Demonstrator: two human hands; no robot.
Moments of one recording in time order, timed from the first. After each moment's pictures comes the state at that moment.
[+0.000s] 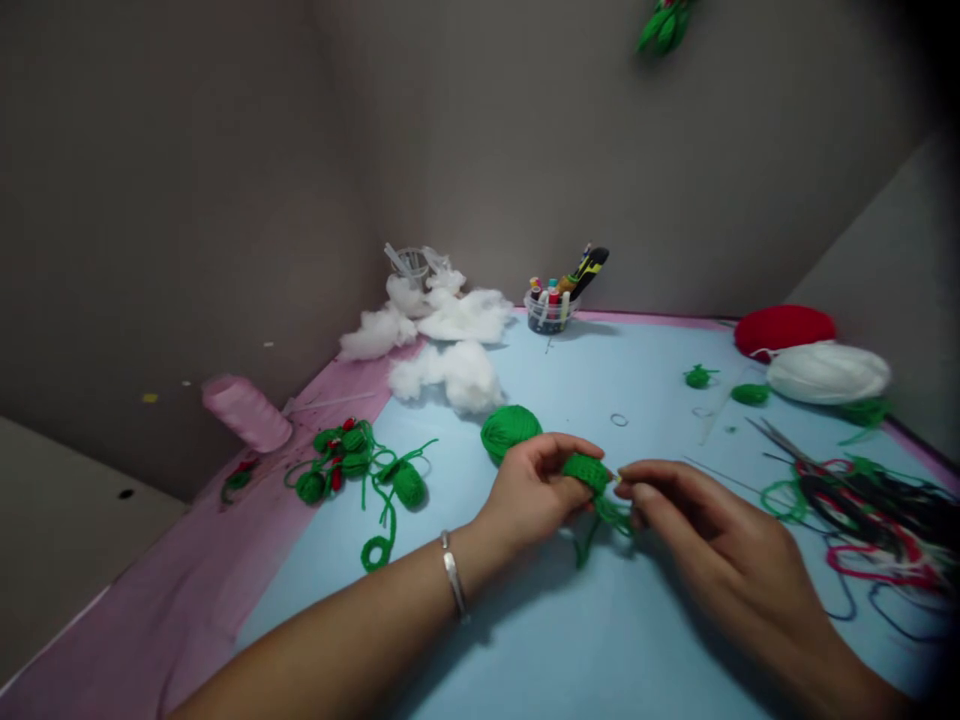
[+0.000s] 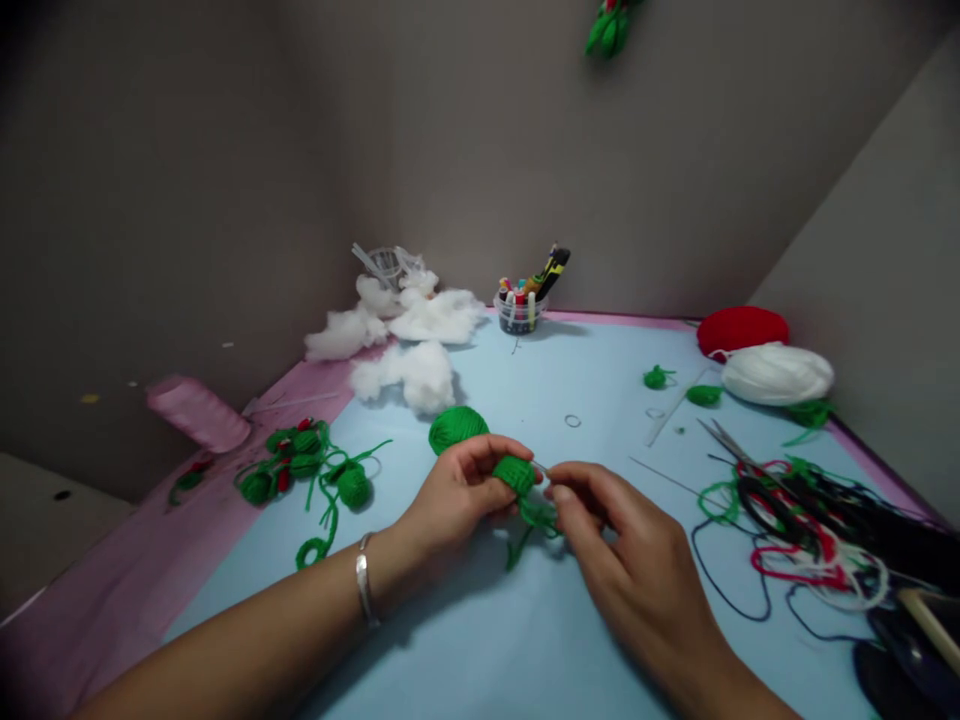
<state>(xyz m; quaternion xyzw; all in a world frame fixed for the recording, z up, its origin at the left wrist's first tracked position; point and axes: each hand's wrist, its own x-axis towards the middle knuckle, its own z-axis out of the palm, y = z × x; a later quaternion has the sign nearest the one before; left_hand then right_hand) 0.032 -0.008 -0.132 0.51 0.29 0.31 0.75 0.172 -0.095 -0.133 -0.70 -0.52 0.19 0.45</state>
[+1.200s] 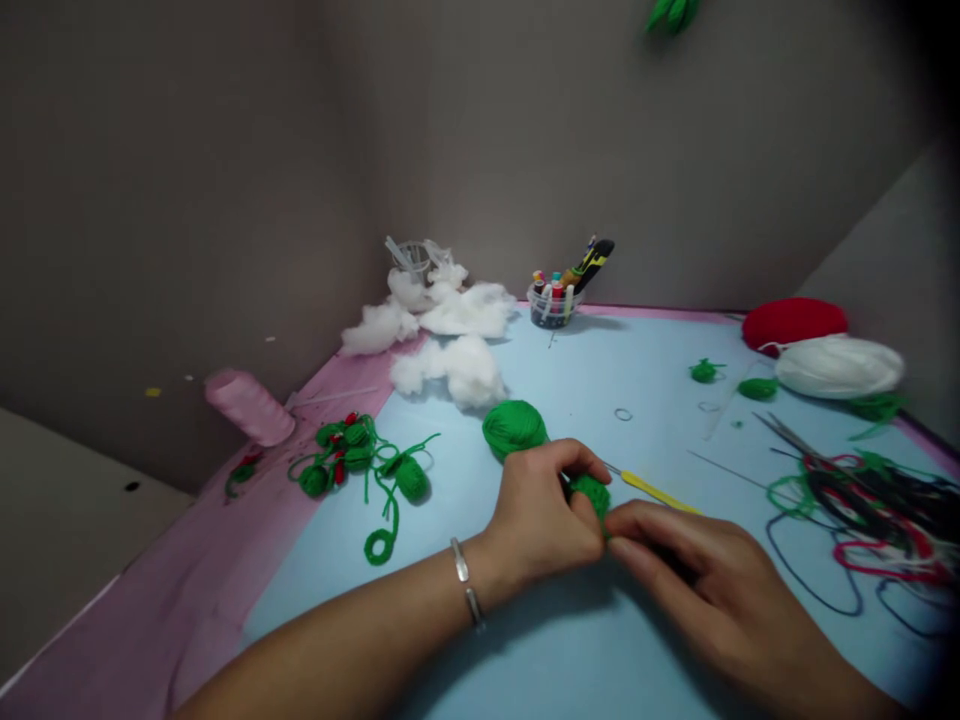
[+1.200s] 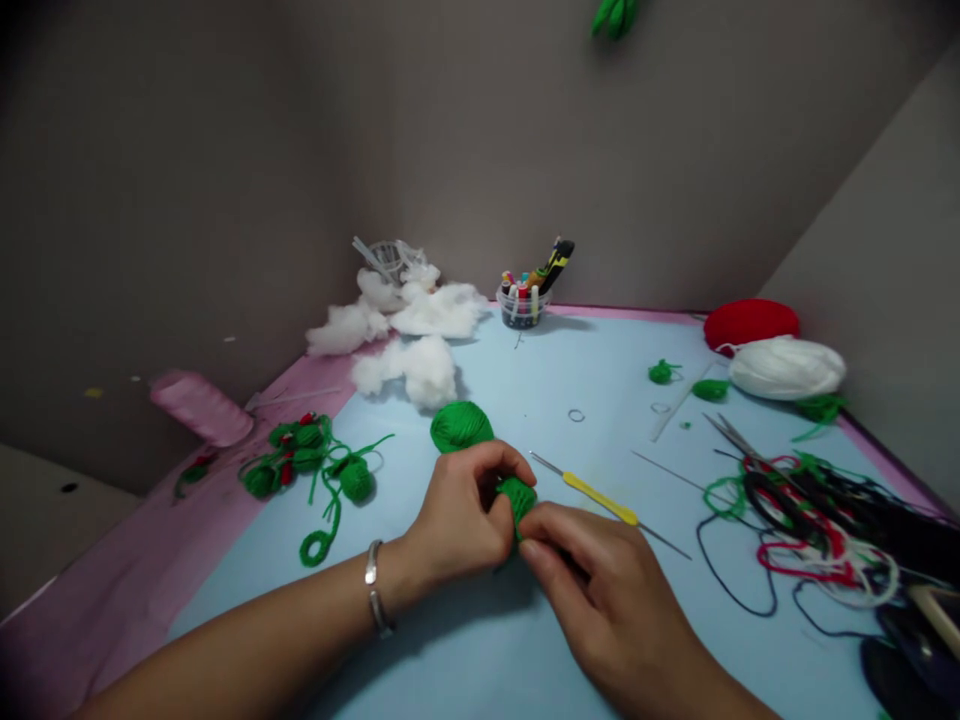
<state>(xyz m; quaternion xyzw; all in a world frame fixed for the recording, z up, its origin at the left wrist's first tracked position) 0.029 -0.019 -0.127 0.70 0.37 0.31 0.53 0.156 -0.104 -0.118 -0.60 -0.68 0.23 0.37</state>
